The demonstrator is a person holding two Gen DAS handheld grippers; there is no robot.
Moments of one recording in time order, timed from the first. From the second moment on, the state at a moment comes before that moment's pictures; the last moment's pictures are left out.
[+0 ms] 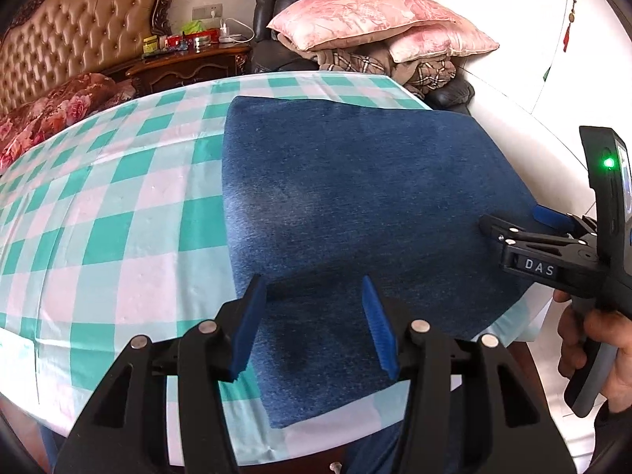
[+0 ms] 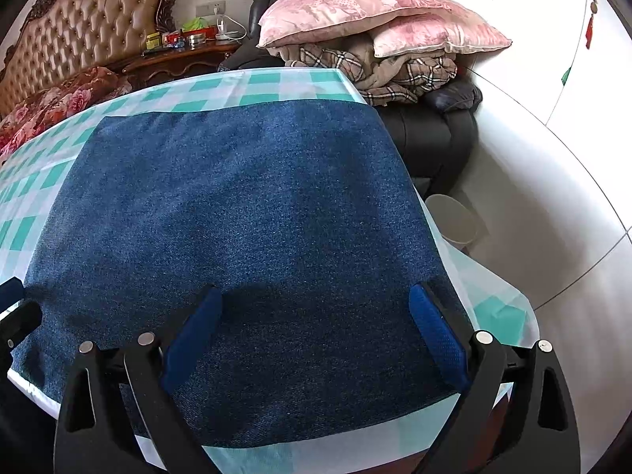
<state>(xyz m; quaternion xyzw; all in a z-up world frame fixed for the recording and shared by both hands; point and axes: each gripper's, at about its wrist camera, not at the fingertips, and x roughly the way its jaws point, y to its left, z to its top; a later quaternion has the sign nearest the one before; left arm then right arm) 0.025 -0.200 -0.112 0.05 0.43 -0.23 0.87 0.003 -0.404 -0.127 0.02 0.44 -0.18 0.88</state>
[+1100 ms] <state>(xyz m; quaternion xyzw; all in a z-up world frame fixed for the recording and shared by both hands) 0.125 -0.244 -0.111 0.04 0.48 -0.22 0.85 0.003 -0.402 -0.130 0.02 0.44 -0.18 0.88</state>
